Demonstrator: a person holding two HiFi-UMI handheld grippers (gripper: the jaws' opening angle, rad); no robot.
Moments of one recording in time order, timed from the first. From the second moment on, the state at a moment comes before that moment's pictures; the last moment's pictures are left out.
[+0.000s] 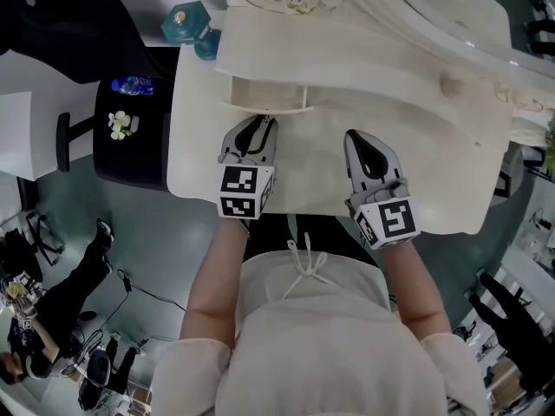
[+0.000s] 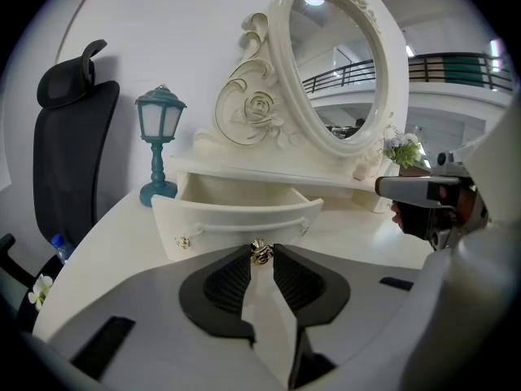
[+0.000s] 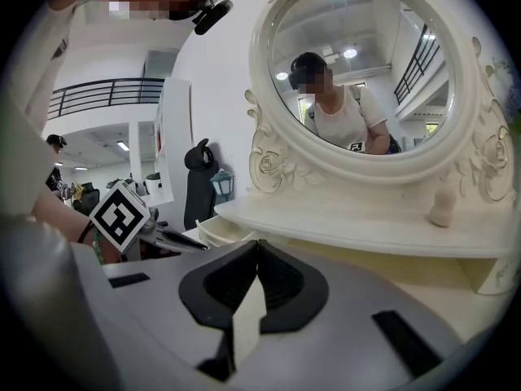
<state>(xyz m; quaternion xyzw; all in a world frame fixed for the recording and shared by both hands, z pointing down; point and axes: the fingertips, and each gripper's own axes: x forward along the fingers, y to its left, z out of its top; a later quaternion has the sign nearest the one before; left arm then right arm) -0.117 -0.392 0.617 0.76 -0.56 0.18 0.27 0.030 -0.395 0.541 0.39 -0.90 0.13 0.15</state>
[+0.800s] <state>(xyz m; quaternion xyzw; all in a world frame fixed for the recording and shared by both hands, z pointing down) -0.123 -0.432 0.618 0.76 -0.56 0.19 0.27 0.024 -0.421 0.545 0.39 -0.90 0.13 0.14</state>
